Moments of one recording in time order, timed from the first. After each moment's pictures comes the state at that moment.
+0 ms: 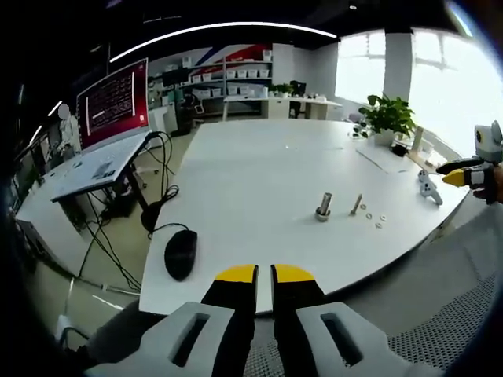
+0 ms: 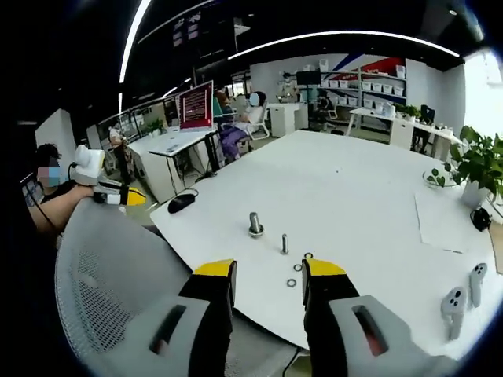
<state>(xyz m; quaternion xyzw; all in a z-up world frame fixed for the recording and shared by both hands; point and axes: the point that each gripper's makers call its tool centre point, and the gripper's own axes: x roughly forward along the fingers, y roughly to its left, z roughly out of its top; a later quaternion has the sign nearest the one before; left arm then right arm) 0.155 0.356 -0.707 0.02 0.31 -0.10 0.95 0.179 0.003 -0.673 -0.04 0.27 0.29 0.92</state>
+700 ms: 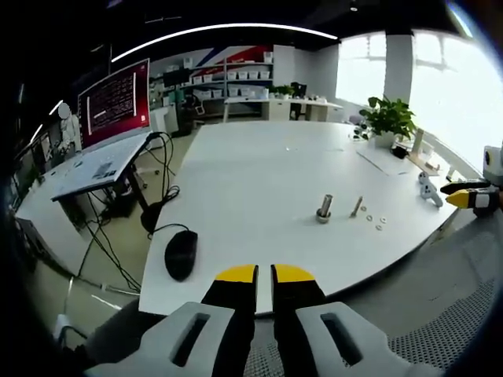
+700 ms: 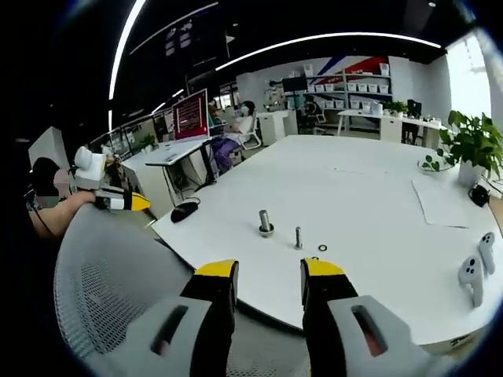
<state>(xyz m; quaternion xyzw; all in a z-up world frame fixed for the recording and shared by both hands) 0.157 0.358 -0.707 0.02 0.31 -0.10 0.95 0.150 0.034 -0.682 0.01 0.25 0.27 0.93</state>
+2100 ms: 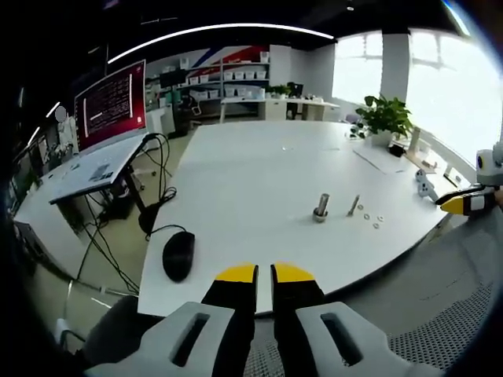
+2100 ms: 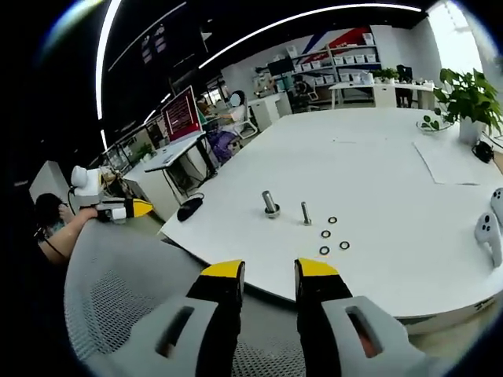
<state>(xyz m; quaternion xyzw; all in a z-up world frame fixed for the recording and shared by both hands) 0.156 0.353 -0.707 0.02 0.31 -0.11 0.94 0.143 0.031 -0.706 0.09 0.32 0.26 0.91</state>
